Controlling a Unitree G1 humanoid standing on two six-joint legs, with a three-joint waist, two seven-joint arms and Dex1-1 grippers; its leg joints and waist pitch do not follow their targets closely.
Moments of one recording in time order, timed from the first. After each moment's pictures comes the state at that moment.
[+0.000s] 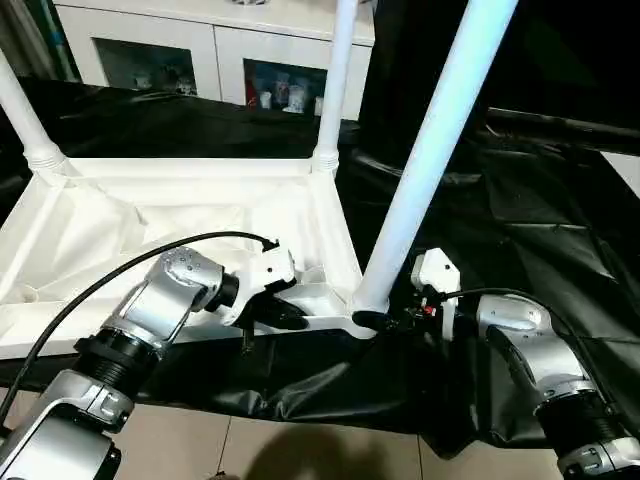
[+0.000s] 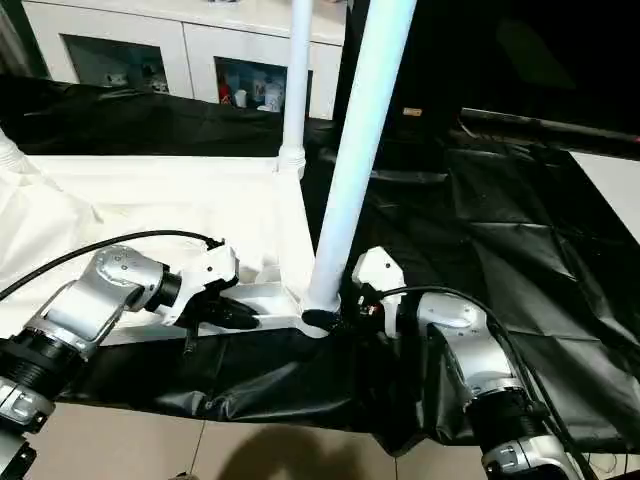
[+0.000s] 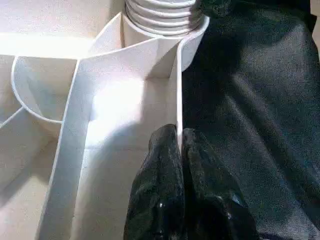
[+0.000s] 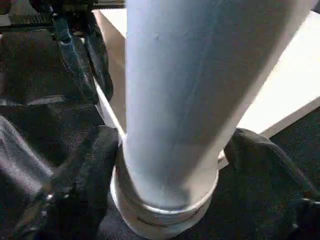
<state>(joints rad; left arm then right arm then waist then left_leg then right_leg) -0.59 0.48 -0.39 0.39 0.00 0.34 -1.27 -0.37 -0.37 0.19 0.42 0.17 0.01 1.04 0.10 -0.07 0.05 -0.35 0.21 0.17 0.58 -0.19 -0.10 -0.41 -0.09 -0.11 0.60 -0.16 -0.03</state>
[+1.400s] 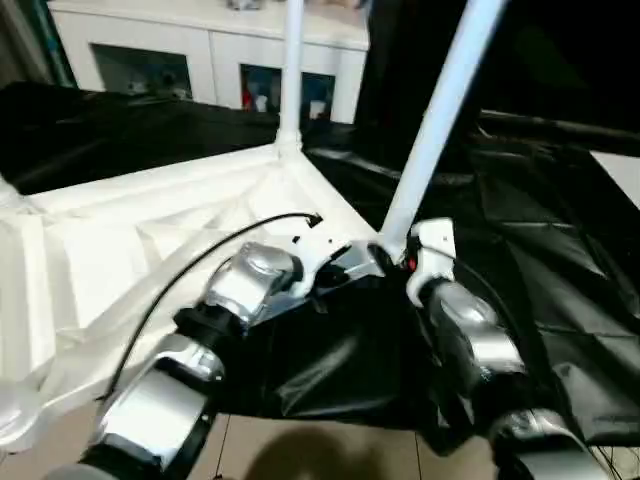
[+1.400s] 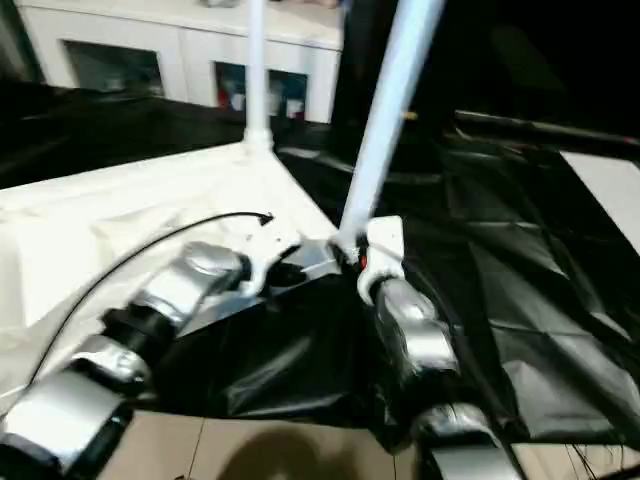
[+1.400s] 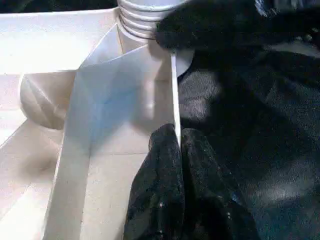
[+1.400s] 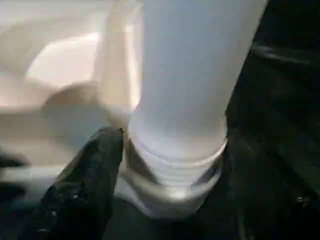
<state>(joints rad) -0.79 0.19 -0.37 0.76 0.09 0.34 -0.83 -0.48 -0.15 0.04 0.69 0.13 0.00 0.43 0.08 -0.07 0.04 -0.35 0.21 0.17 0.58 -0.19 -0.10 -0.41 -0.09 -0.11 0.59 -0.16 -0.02</state>
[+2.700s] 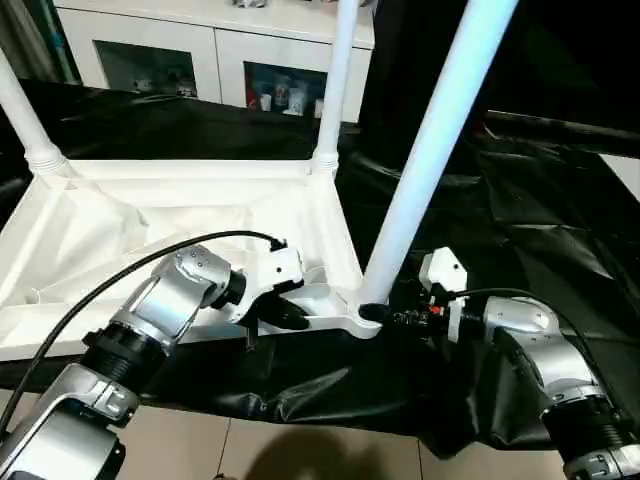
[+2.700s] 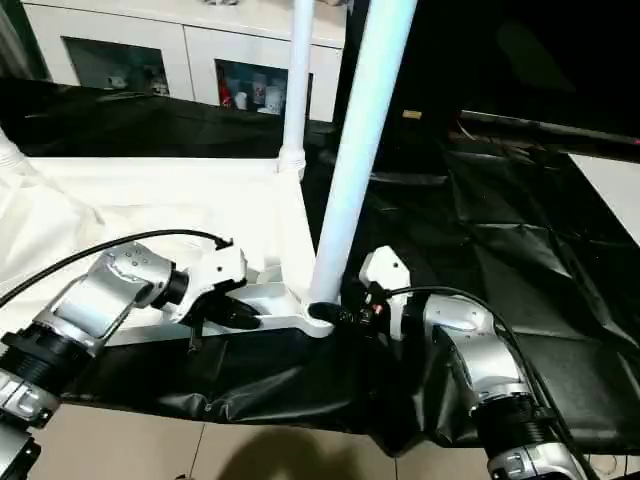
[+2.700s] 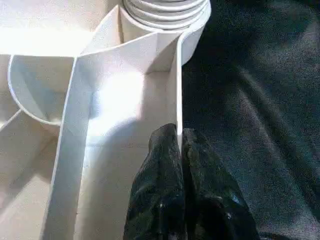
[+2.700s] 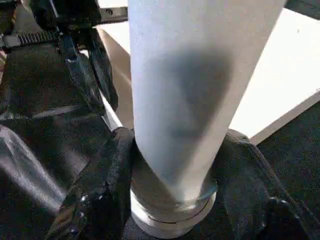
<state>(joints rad) -0.62 0.48 -0.43 0.37 0.05 0.42 -1.26 -0.35 -0.38 0.16 0.38 0.22 0.06 1.03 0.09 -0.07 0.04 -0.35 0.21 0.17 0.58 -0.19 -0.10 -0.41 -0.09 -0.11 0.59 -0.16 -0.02</state>
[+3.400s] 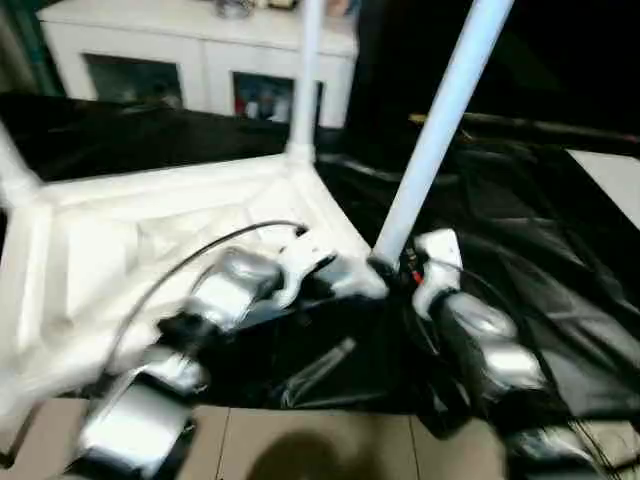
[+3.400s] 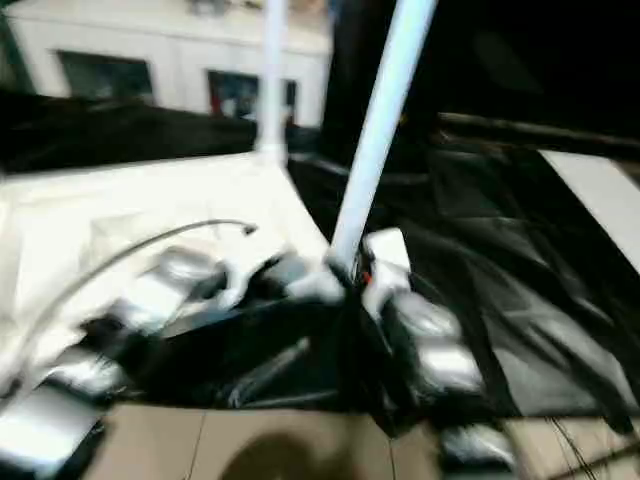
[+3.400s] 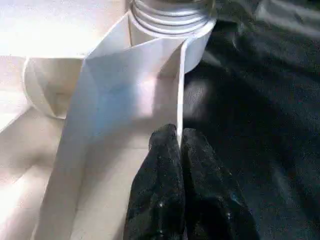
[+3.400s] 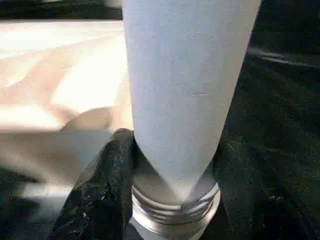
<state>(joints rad) -0.76 0.15 -0.33 0.73 0.09 0.45 -0.79 -0.47 -0.08 -0.01 0.65 0.17 0.05 0.32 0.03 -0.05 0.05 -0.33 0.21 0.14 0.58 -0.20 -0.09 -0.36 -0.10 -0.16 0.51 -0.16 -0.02</state>
